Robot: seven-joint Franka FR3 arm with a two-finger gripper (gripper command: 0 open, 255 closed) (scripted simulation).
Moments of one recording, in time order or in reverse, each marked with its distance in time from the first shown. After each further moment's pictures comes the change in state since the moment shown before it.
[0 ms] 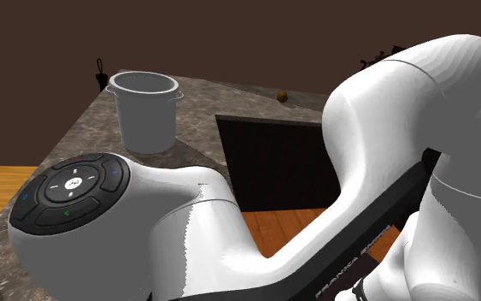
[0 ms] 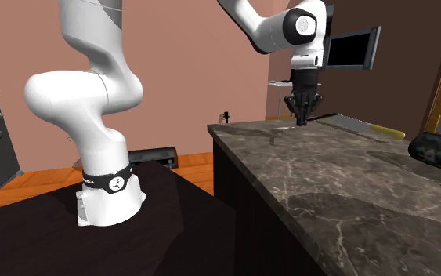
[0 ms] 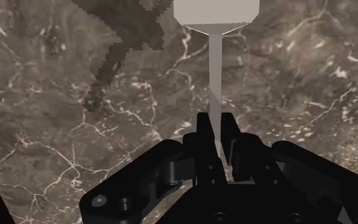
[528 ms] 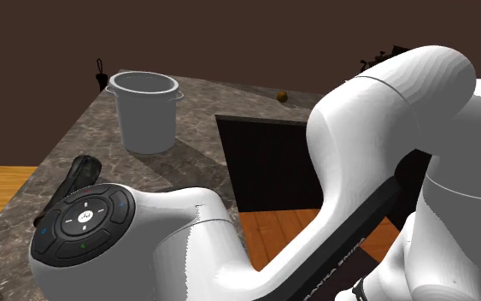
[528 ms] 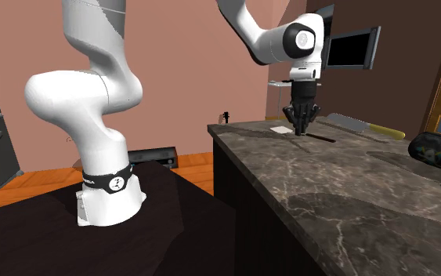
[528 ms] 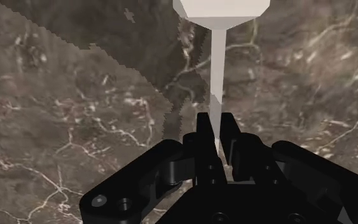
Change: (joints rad) arm 0.022 0.049 -0.026 -0.038 -0.053 0.067 0.039
